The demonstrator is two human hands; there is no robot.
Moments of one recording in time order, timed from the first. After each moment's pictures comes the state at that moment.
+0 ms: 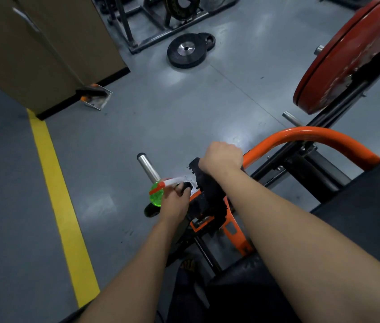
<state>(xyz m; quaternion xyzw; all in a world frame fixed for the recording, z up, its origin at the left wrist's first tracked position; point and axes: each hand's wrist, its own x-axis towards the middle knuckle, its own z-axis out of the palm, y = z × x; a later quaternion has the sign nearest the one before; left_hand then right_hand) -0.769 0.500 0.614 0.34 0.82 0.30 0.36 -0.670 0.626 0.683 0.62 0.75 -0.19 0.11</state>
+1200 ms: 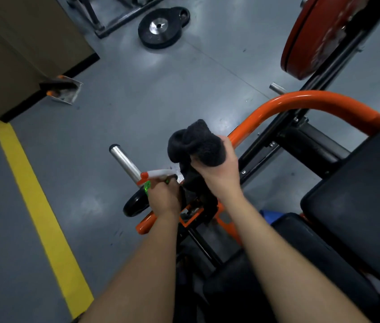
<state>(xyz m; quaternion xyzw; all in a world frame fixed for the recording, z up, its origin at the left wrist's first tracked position) -0.740 0.528 0.541 0.20 0.87 0.33 0.30 -0.627 0.573 0.560 0.51 0.45 -0.54 -0.49</state>
